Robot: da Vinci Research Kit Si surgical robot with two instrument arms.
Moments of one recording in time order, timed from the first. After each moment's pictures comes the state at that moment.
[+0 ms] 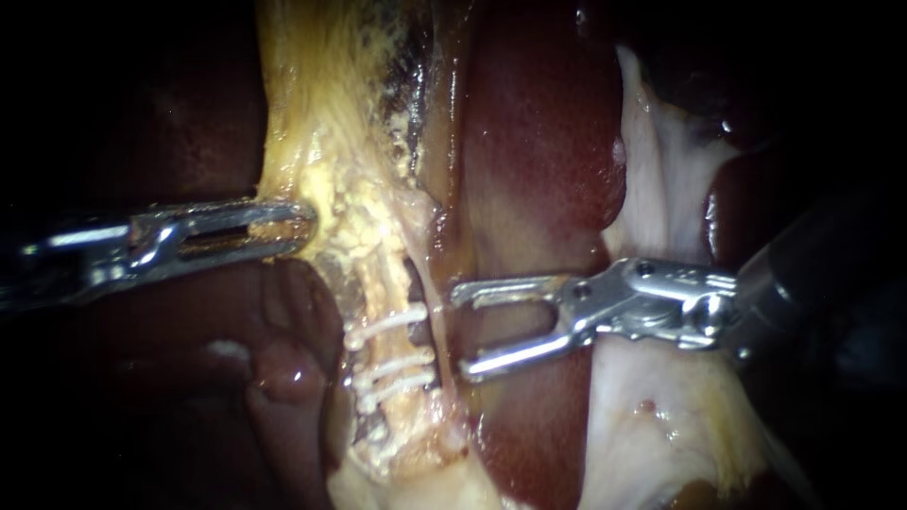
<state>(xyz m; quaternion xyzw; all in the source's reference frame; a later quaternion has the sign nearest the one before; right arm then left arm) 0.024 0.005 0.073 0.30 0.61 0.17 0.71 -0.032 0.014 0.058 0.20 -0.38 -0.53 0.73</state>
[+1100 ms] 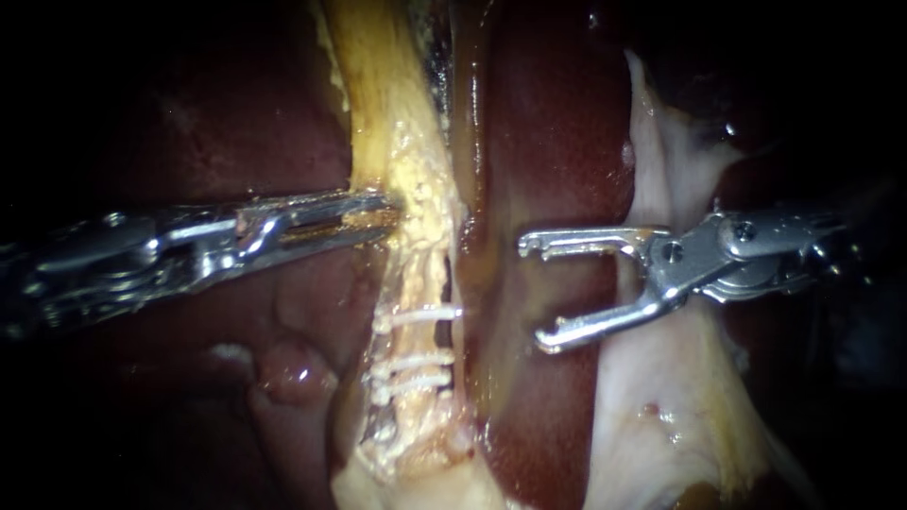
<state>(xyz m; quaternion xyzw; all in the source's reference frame) 0.021 0.006 0.067 0.25 0.65 0.11 0.71 -0.039 0.013 0.067 0.21 -0.37 -0.52 0.74</state>
